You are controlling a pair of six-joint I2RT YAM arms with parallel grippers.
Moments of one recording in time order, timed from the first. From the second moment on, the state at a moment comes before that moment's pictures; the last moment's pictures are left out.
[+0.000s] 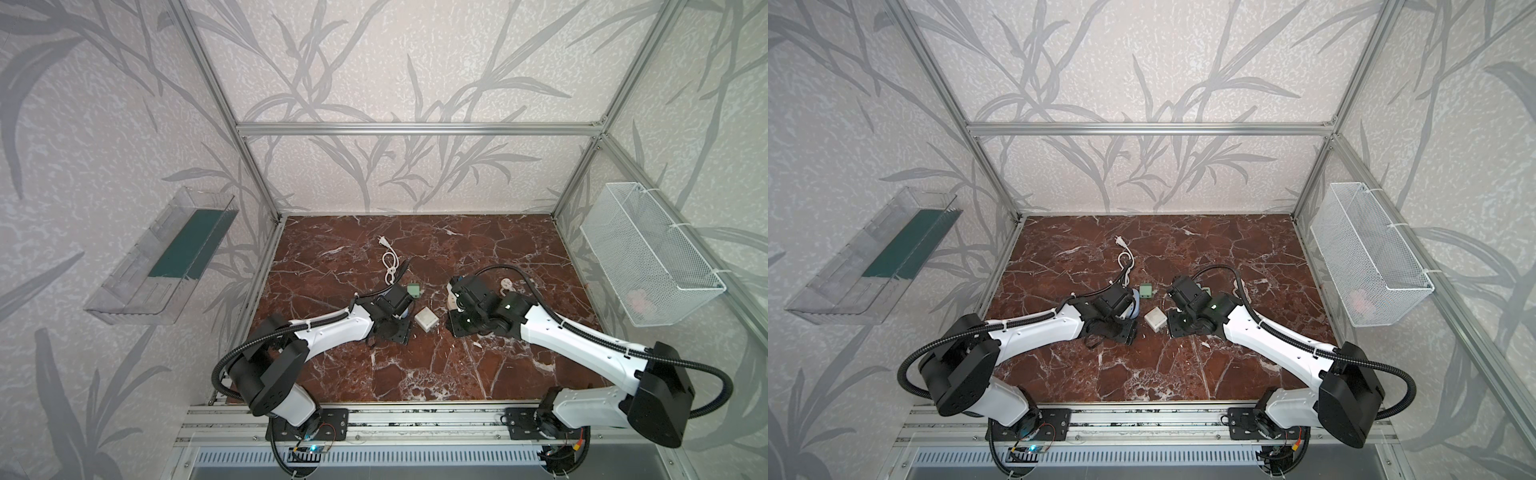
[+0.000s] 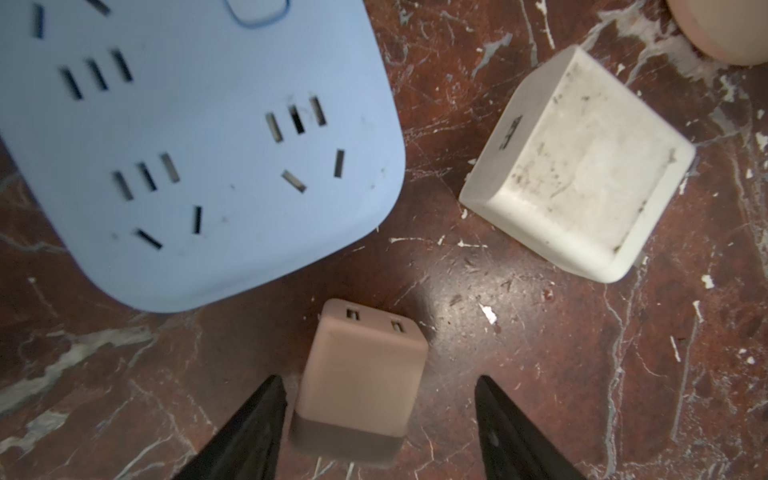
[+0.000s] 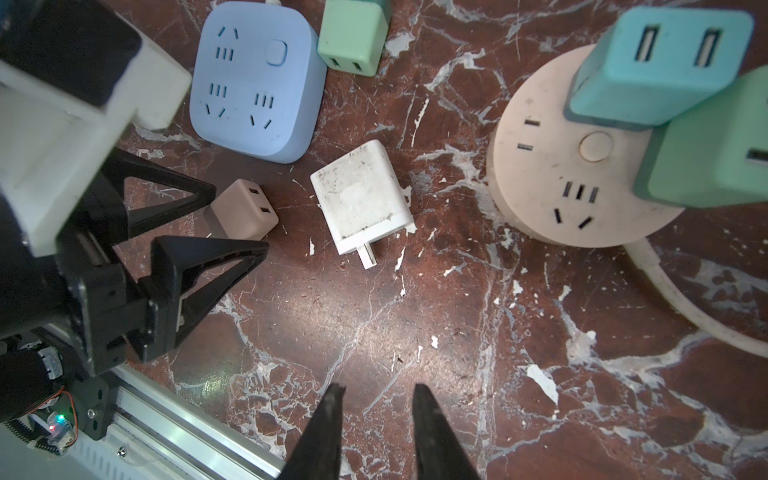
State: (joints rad) left arm -0.77 1.55 0.86 -0.51 -0.04 -0.44; right arm 0.80 1.32 0.97 -0.71 -0.02 0.58
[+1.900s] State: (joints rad) left arm -0.87 1.22 0.90 -0.61 0.00 -0.35; right arm 0.76 1.18 0.99 -0.76 -0.30 0.56
